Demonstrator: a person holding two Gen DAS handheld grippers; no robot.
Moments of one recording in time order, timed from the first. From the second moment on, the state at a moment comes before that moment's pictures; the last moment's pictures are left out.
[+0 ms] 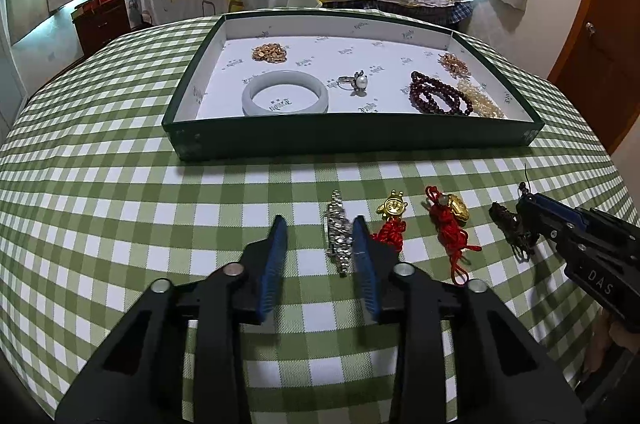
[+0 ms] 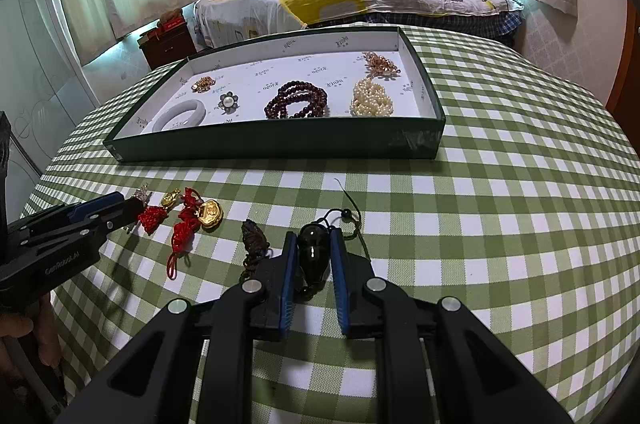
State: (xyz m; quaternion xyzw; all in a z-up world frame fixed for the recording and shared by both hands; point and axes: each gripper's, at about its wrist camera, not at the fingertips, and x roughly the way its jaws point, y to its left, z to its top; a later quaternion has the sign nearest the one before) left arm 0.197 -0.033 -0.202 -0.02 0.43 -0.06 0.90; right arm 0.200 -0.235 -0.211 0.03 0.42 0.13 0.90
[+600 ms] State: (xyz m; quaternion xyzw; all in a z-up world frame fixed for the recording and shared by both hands) left arm 0.195 -0.033 -0.200 -0.02 0.43 -0.07 0.90; right arm 0.197 -0.235 -0.210 0.04 0.41 0.13 0.90
